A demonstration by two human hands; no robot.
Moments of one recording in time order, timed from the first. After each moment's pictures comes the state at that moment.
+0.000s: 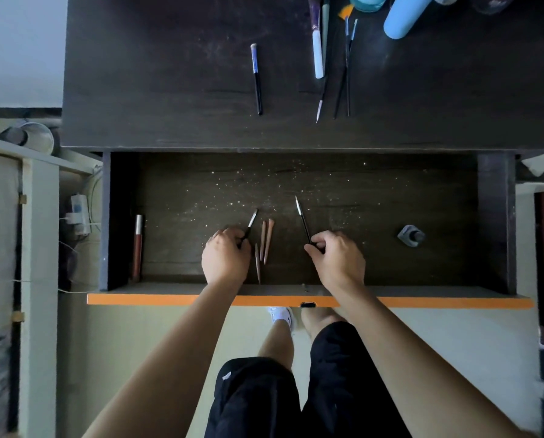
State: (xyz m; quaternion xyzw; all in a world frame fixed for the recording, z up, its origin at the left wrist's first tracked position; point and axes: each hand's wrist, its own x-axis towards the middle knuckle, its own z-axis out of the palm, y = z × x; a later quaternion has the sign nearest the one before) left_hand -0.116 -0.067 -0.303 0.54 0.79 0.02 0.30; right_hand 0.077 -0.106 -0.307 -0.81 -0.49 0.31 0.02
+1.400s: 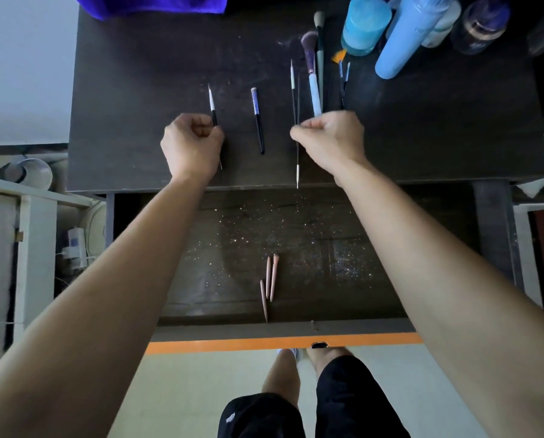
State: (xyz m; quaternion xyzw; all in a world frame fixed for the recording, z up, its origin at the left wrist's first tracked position) left_hand -0.119 0.146 -0.224 0.49 0.76 0.29 0.31; right_hand 0.080 0.112 -0.206 -0.78 -0.40 0.38 0.30
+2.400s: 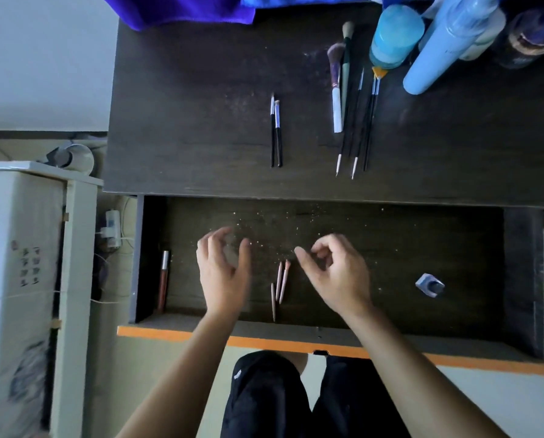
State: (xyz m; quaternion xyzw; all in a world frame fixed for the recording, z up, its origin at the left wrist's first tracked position) left_hand -0.124 -0.032 -0.254 0.51 0.77 0.27 0.27; right_hand 0.071 -0.048 -0.267 -0.71 -0.57 0.32 0.27
